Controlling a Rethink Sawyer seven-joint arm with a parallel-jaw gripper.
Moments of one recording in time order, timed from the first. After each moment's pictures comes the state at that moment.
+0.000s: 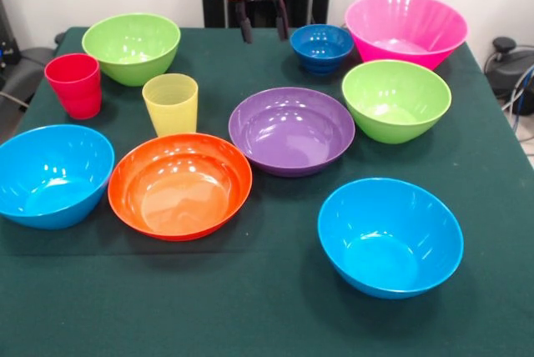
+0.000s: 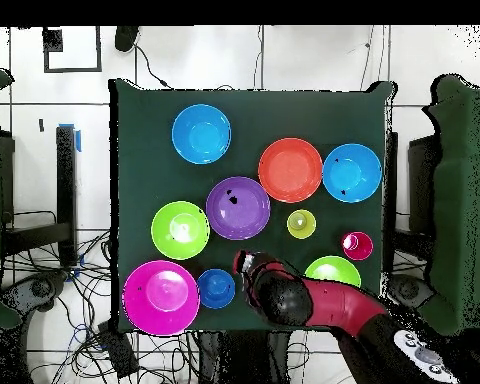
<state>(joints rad) -0.79 -0.74 0.39 2.22 -0.33 0.11 1.86</state>
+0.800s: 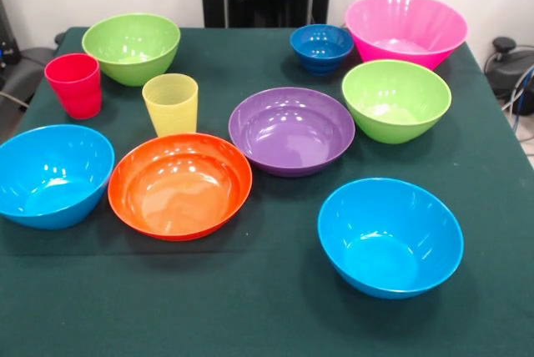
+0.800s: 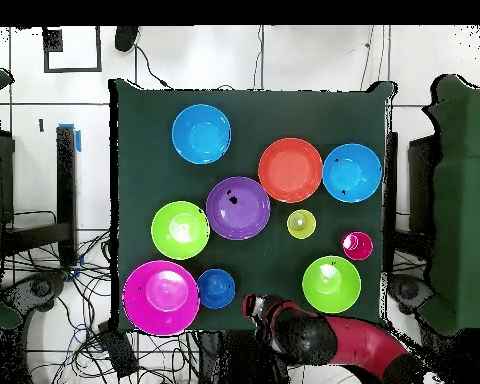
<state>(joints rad) -1.00 -0.77 0.46 2.37 -0.42 0.25 1.86</state>
